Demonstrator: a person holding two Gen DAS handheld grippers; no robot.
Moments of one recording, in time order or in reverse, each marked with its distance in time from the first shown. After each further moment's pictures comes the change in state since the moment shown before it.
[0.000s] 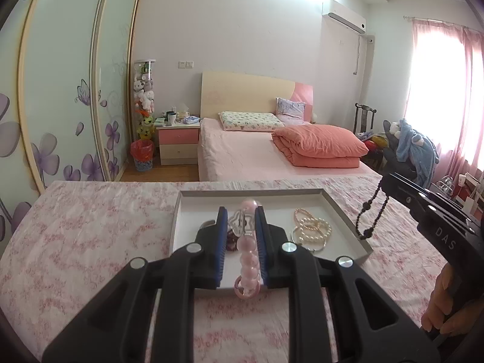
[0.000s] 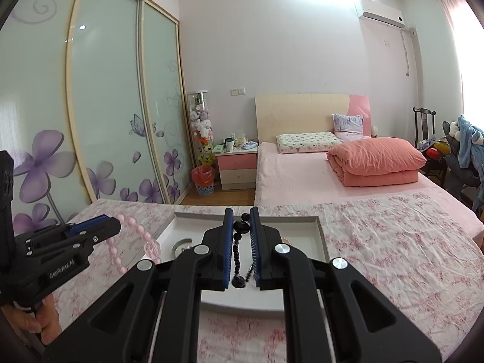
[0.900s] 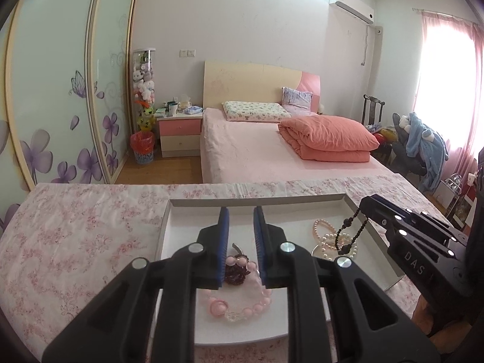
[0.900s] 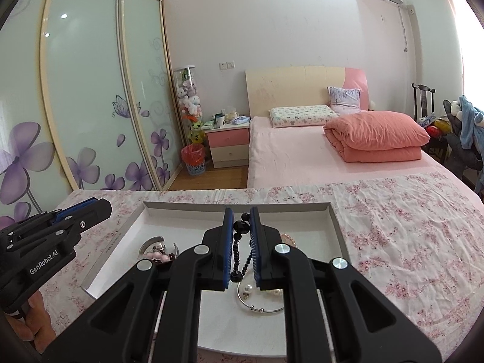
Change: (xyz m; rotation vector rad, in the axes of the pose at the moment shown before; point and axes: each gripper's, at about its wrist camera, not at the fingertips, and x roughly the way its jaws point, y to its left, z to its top) left arm 0.090 0.007 0.016 -0.007 0.055 0.017; right arm 0.093 -0.009 -0.015 0.037 0.125 -0.036
